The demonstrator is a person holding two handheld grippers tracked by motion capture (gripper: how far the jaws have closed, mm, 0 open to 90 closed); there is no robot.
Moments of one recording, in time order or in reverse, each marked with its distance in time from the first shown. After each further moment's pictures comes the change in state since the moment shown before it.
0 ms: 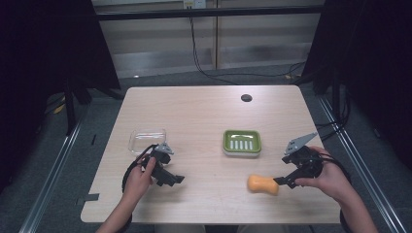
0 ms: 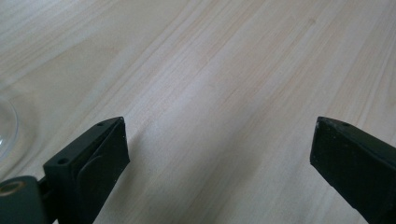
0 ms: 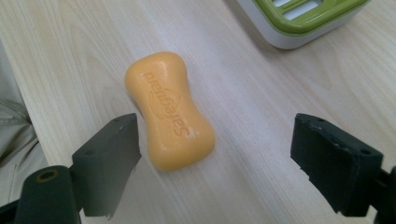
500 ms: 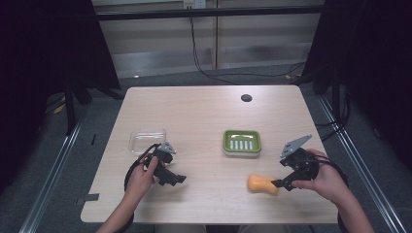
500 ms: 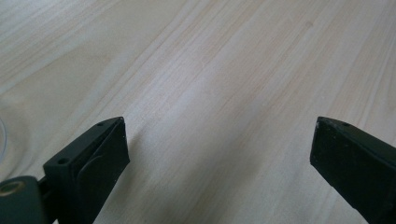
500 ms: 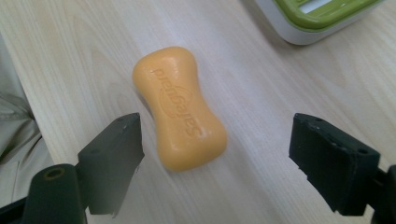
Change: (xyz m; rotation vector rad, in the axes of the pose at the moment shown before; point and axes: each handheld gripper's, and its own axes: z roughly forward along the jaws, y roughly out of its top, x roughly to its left) left arm 0.000 0.005 0.004 0.023 -0.010 0.033; right arm 0.010 0.005 0.005 0.041 -0.002 -0.010
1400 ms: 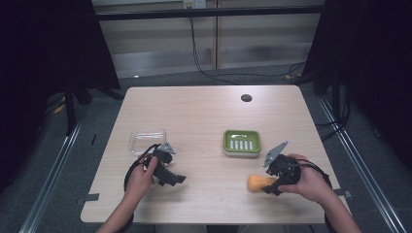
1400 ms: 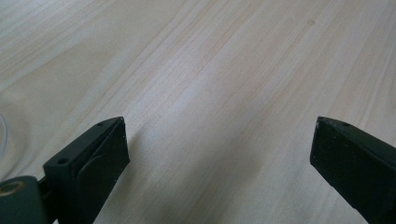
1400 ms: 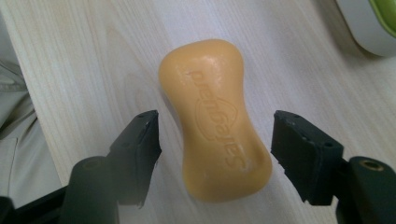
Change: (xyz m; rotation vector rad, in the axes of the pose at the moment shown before) left arm -0.003 -0.002 0.002 -0.028 0.005 -0.046; right arm 0.018 0.017 0.036 0.118 0.050 -0.103
